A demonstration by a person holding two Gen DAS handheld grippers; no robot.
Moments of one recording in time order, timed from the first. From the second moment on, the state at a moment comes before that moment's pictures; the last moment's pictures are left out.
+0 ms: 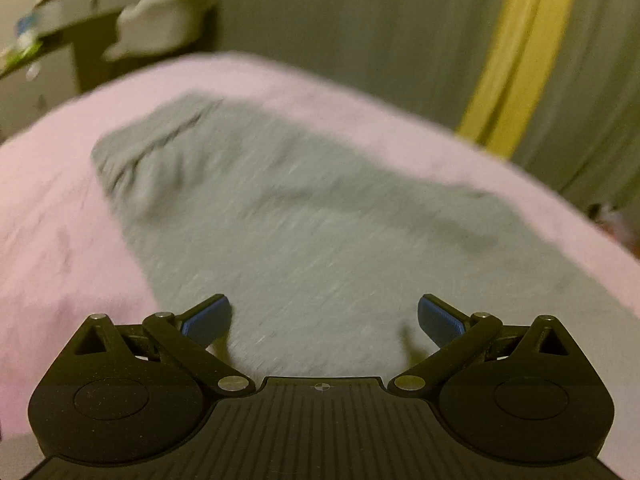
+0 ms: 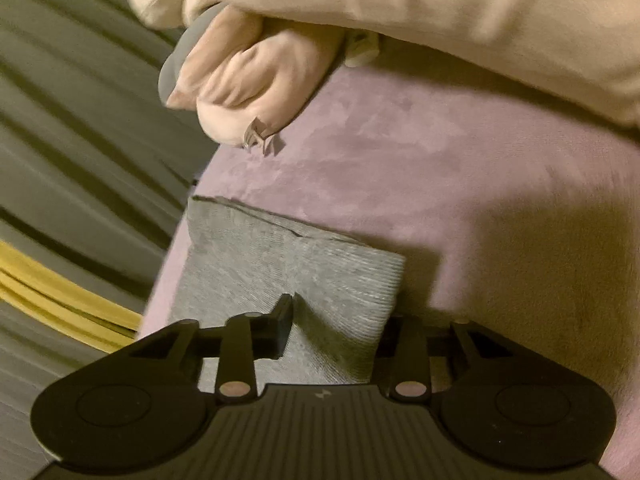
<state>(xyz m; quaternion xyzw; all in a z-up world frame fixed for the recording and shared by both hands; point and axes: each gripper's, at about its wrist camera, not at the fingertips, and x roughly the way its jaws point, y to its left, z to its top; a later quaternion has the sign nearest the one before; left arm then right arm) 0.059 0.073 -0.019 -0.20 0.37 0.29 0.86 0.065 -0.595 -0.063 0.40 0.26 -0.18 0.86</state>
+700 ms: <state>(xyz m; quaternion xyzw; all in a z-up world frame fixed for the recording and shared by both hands) 0.068 0.060 -0.027 -0.16 0.37 0.29 0.87 0.067 -0.213 -0.075 -0.22 0.37 0.21 0.87</state>
